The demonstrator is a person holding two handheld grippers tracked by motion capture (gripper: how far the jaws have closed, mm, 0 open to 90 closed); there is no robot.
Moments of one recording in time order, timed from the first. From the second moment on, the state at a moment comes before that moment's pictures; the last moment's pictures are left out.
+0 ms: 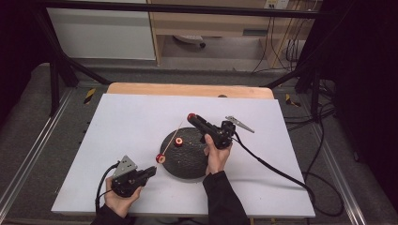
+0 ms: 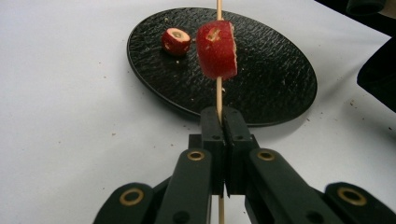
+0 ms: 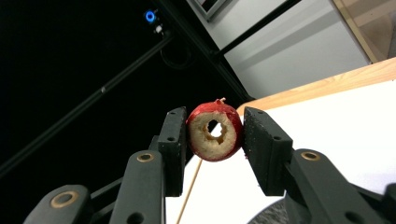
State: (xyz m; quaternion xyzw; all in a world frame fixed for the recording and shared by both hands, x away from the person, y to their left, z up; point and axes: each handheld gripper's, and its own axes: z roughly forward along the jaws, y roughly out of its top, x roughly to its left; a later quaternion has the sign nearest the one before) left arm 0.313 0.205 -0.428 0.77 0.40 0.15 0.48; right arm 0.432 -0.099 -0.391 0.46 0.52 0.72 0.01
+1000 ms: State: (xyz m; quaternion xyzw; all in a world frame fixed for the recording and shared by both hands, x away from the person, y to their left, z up) left arm 0.312 0.202 -0.428 0.77 0.40 0.14 0.48; right arm 0.441 -0.083 -0.404 0.47 0.49 0.74 -0.02
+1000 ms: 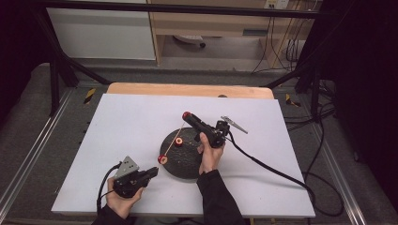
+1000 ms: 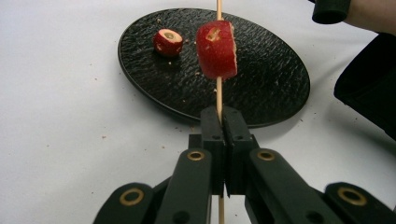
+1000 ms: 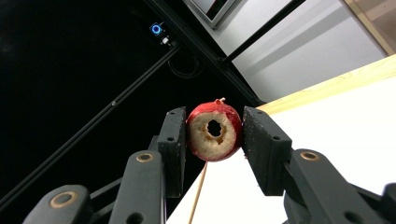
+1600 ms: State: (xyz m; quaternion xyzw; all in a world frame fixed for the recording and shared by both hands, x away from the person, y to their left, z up) left arm 0.311 0.199 -0.428 0.75 0.42 0.13 0.49; right arm 0.435 -0.073 -0.409 0.46 0.49 0.74 -0.03
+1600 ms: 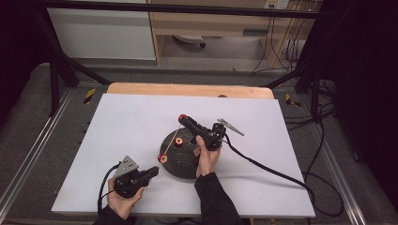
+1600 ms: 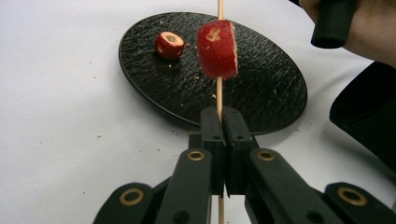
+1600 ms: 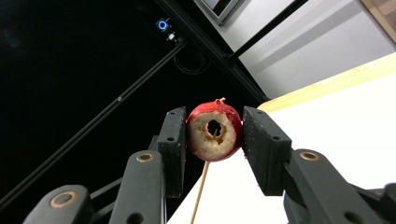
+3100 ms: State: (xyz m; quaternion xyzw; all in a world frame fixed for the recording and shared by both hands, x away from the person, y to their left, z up) left arm 0.318 0.188 -0.432 0.76 0.42 0.14 0.48; right arm 0.399 -0.055 -0.437 0.44 0.59 0.67 -0.08
